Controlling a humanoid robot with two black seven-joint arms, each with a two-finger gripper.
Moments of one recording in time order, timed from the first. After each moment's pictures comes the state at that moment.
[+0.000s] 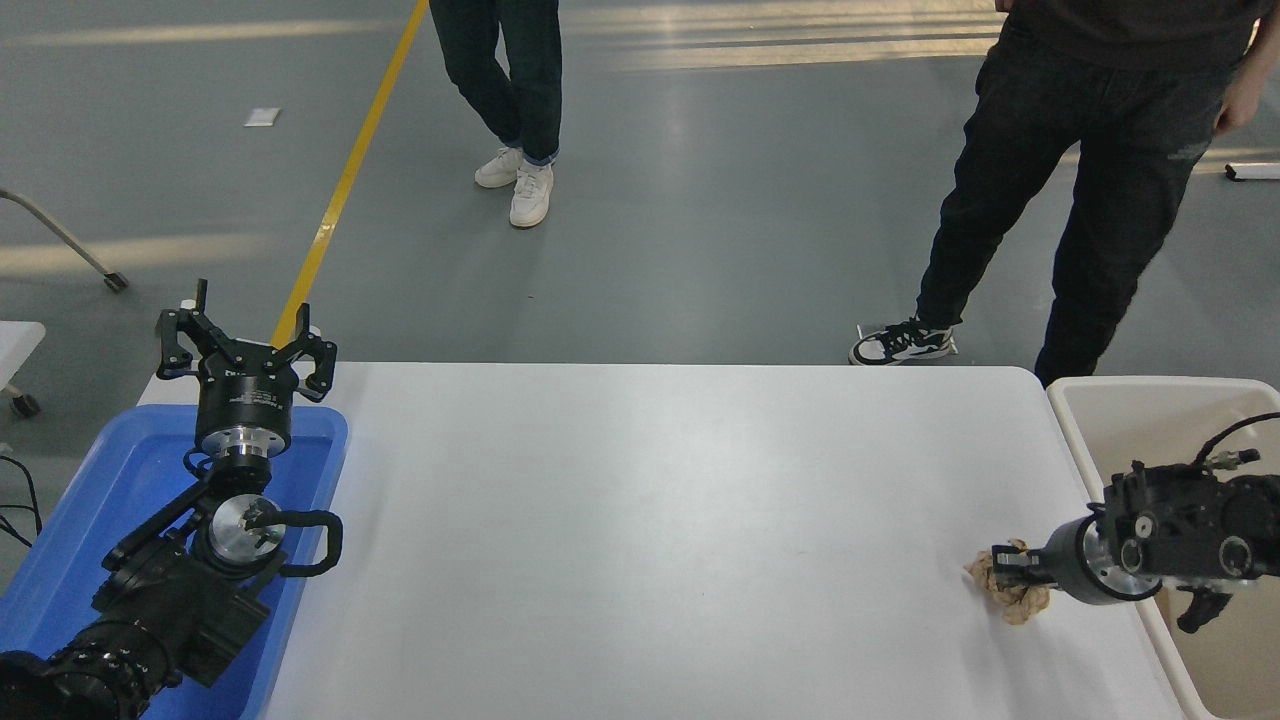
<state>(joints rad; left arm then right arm) -0.61 0.18 -0.98 -0.40 -0.12 -0.52 -0.59 1.35 -0.61 -1.00 1.22 -0.55 0.12 -0.06</state>
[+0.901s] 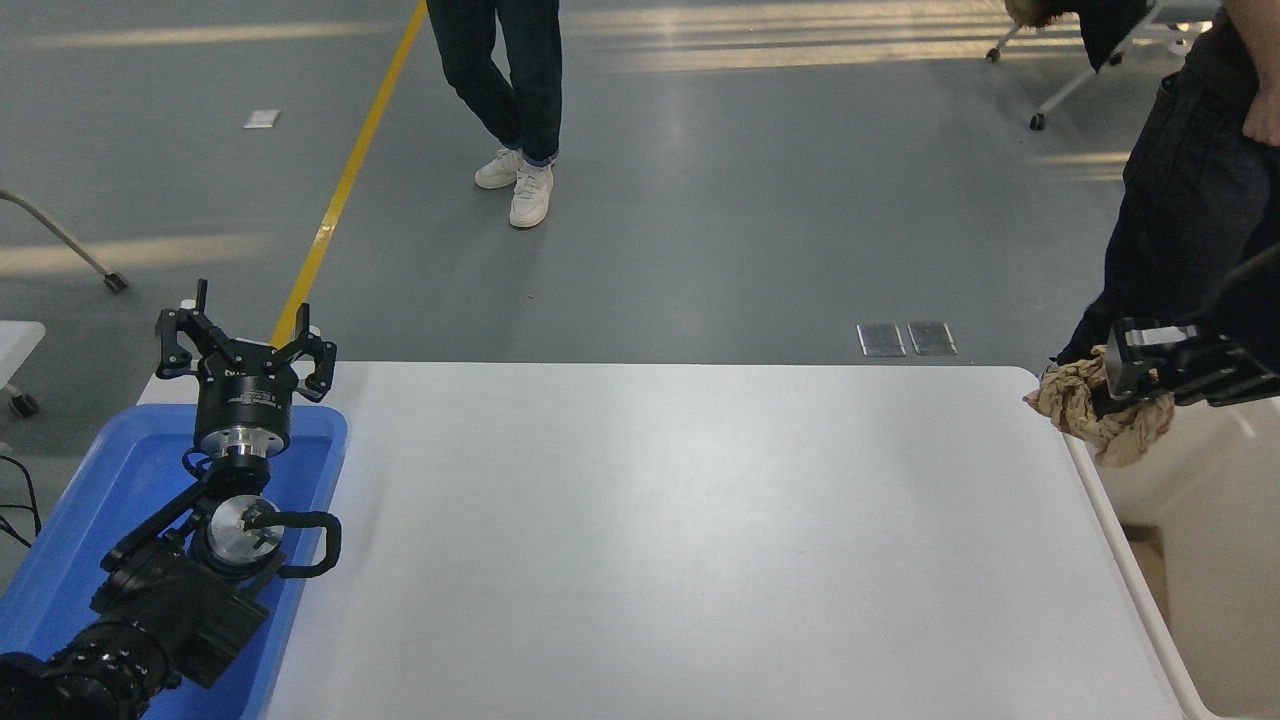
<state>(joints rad) -0.61 0.18 -0.98 -0.40 -0.12 -0.52 -0.59 2.56 -0.70 -1.45 1.65 -0.39 0.72 0.01</state>
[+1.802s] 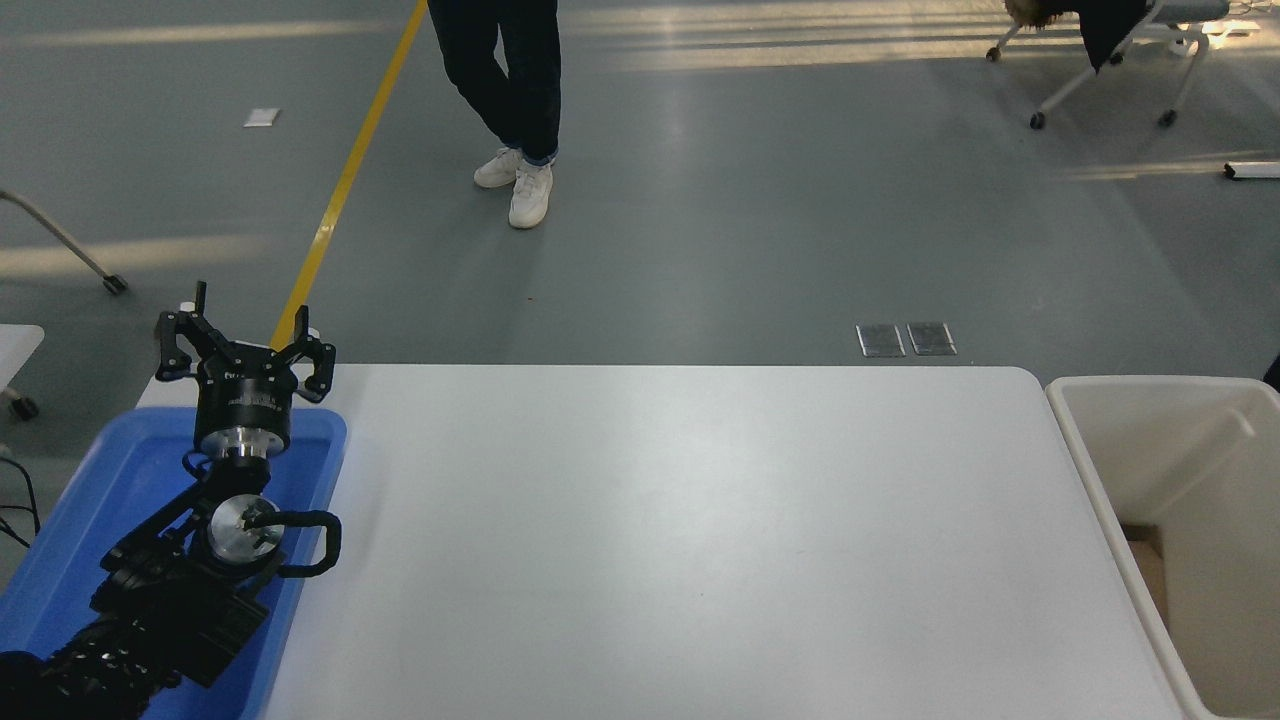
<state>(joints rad) -0.61 0.18 -0.98 -0.41 -0.12 -0.52 -0.59 1.53 -0.88 -1.13 0.74 -0.77 0.30 0.02</state>
